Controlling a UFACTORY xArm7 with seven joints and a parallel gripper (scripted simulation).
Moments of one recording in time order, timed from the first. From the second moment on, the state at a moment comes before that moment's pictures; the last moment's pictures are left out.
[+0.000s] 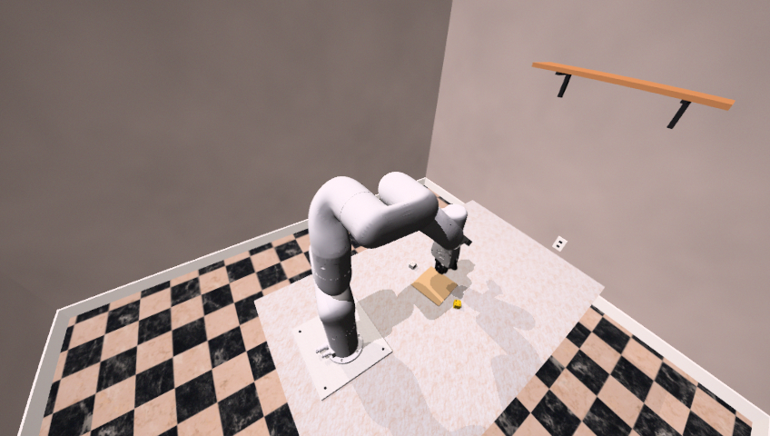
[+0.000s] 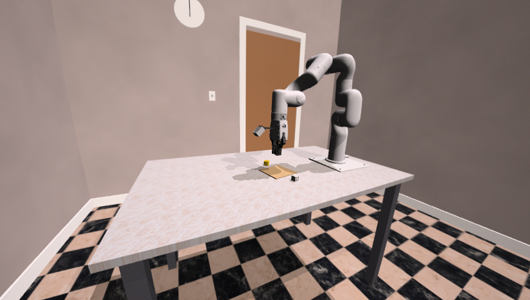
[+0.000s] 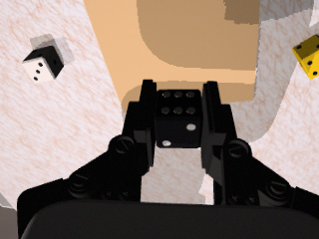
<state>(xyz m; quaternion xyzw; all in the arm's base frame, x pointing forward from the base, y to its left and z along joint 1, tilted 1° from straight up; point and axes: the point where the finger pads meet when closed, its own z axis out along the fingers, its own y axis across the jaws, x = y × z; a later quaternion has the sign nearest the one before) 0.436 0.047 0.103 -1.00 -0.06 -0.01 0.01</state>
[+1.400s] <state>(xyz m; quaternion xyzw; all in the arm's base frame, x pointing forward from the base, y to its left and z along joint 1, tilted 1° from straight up) 0.424 0.047 0.106 -0.91 -0.04 -0.41 0.02</state>
